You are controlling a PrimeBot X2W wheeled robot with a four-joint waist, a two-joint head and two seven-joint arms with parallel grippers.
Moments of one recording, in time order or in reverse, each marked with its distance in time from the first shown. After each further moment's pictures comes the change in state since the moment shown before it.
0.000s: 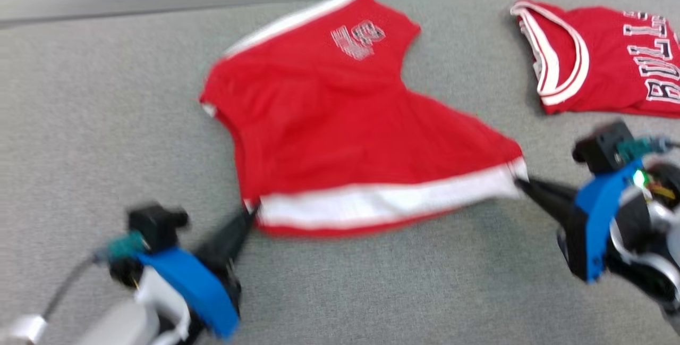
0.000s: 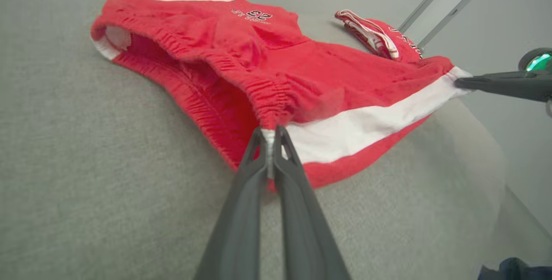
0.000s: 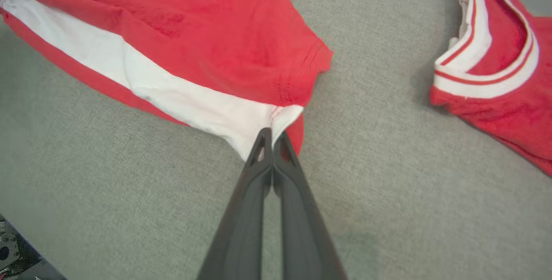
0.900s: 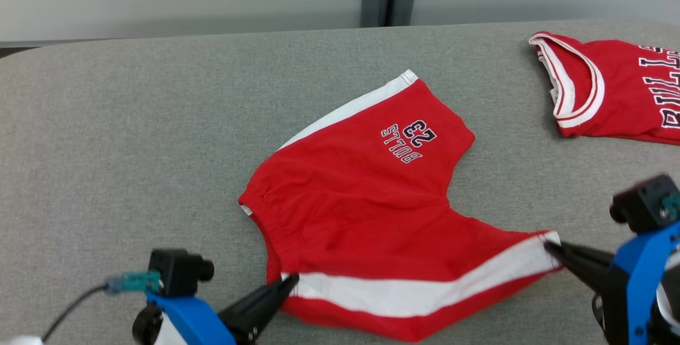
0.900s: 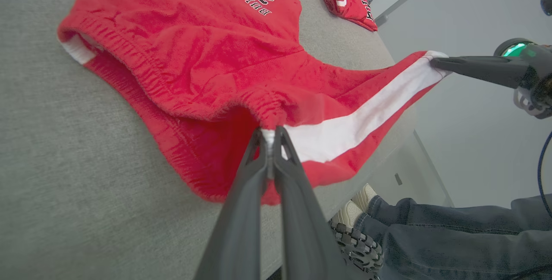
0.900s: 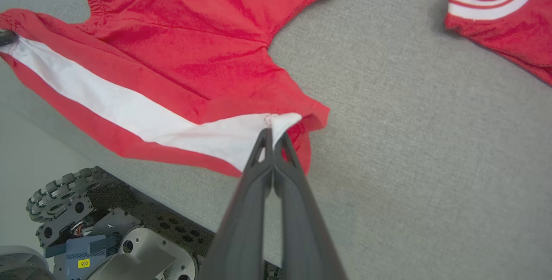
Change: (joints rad) left arm 0.237 0.129 -0.048 -0.421 -0.184 0.167 0.255; right arm 0.483 0.242 -0.509 -0.552 -0.127 0.000 0.601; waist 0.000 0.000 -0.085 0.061
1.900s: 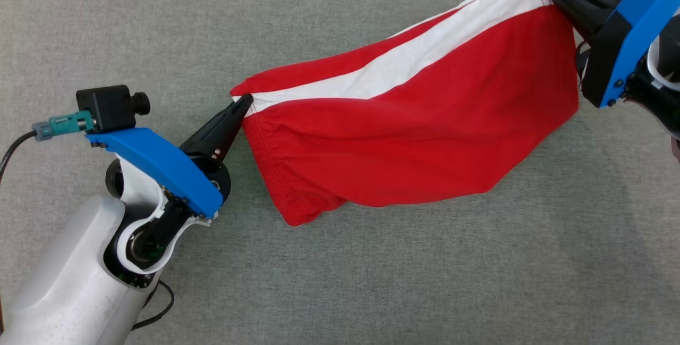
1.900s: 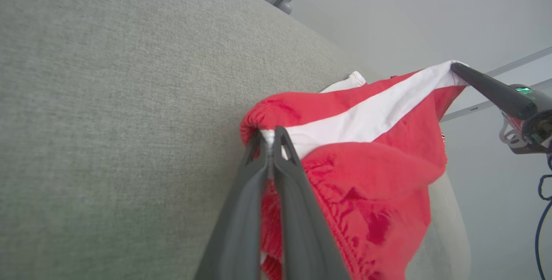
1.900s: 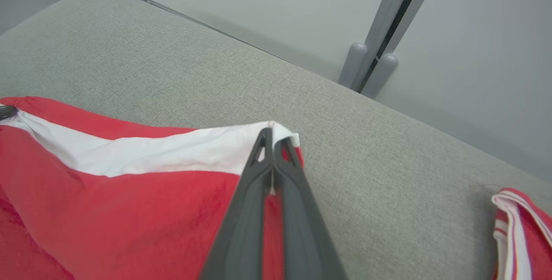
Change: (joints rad) left arm -0.445 -0.207 0.178 0.439 -0.140 -0.128 -0.030; right arm -0.902 -0.096 0.368 0.646 0.019 0.000 -0.493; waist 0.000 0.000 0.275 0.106
